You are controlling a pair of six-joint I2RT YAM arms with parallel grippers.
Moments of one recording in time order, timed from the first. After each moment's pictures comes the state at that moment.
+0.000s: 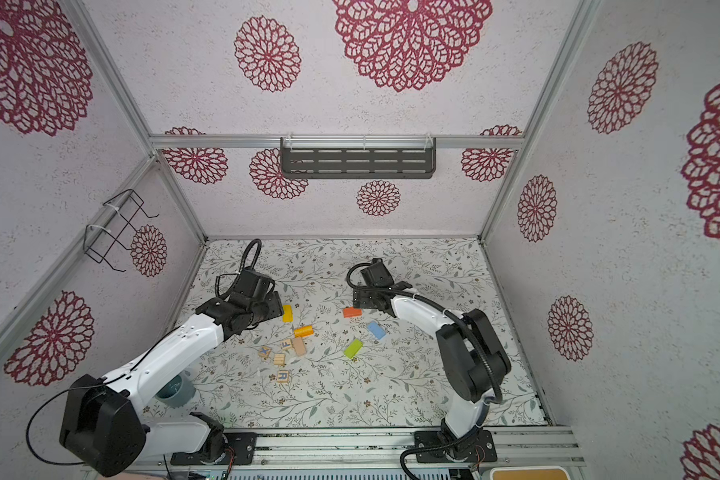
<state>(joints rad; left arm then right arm) -0.45 1.36 1.02 -0.61 -0.26 -0.68 0.55 1.70 1.16 -0.34 0.13 0.46</state>
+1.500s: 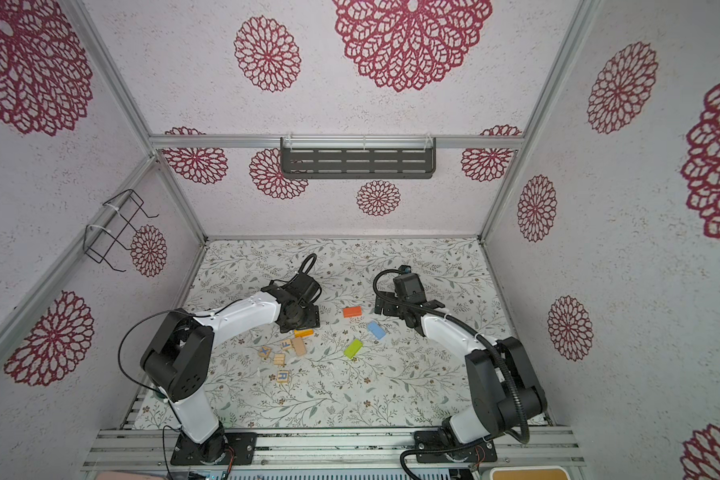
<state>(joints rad) -0.60 1.81 1.21 -0.67 -0.16 -0.73 0.41 1.49 0.88 -0.19 0.05 0.43</state>
